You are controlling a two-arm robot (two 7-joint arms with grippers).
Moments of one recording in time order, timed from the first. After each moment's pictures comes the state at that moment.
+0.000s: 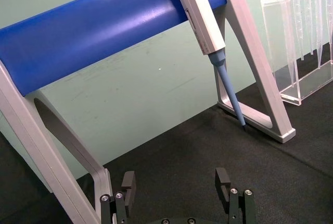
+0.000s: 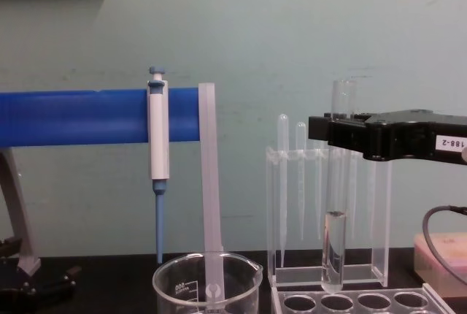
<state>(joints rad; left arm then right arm) -0.20 0.60 0.45 -1.41 -0.25 -0.12 0.03 0.23 0.51 -0.35 -1.78 0.51 0.17 0.41</state>
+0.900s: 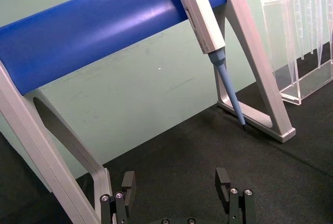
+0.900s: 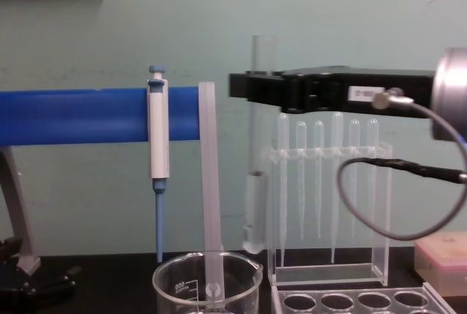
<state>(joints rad) -0.20 0.60 0.45 -1.41 -0.25 -0.12 0.03 0.40 0.45 -0.48 -1.73 0.51 0.20 0.44</state>
